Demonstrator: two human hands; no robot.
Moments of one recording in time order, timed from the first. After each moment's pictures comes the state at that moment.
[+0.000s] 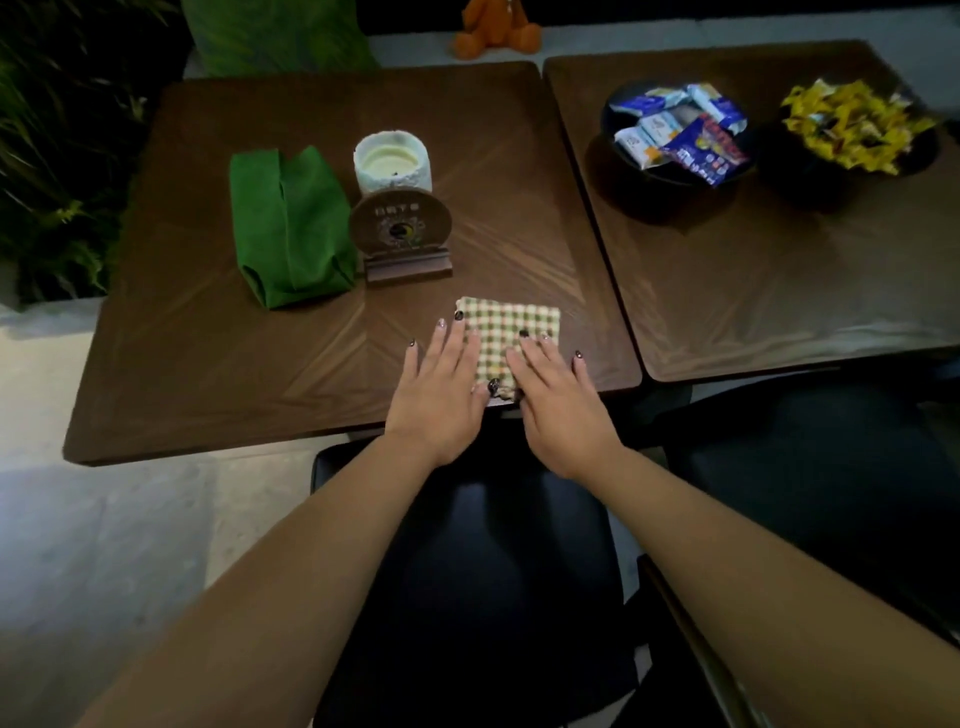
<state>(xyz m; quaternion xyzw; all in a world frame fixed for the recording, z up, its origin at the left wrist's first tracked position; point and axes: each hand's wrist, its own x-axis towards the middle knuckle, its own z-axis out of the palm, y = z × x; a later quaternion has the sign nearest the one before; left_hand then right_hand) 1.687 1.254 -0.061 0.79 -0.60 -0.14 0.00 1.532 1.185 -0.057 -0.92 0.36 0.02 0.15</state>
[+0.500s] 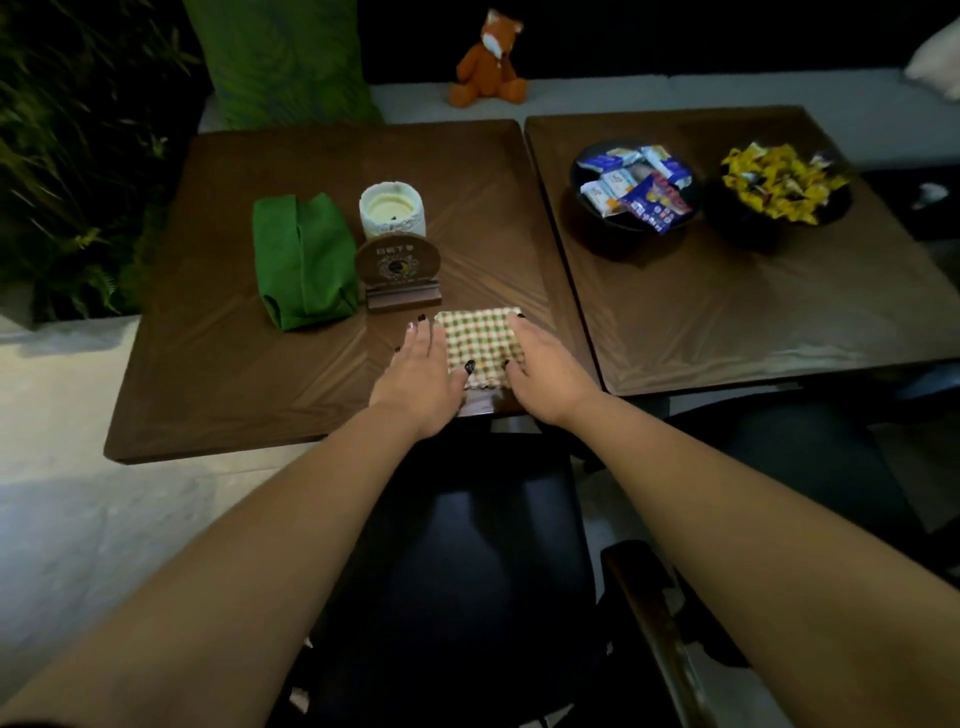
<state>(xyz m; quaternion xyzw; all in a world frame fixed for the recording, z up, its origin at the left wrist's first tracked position) 1.690 1.246 0.010 0.82 -0.52 -0.24 0.05 1.542 1.153 0.014 -0.86 0.39 -0.02 0.33</state>
